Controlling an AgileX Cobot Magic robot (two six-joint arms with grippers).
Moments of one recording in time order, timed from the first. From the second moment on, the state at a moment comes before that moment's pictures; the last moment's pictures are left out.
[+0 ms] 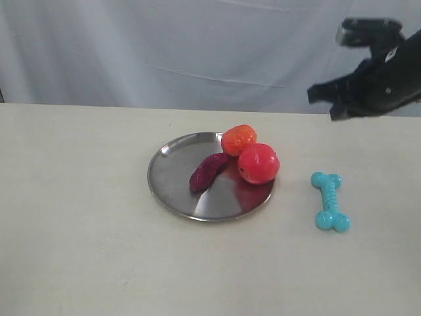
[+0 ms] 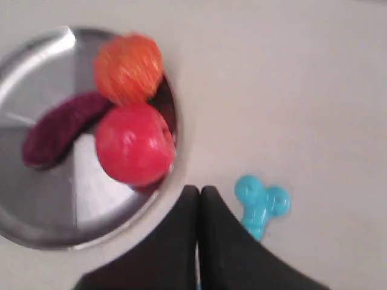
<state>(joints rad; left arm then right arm) 0.07 0.00 0.00 -0.02 0.35 0.02 -0.24 1.59 -1.27 0.13 0.66 -0.10</state>
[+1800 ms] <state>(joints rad) 0.07 0.00 0.00 -0.02 0.35 0.02 -0.11 0.25 -0.68 -0.76 0.42 0.71</state>
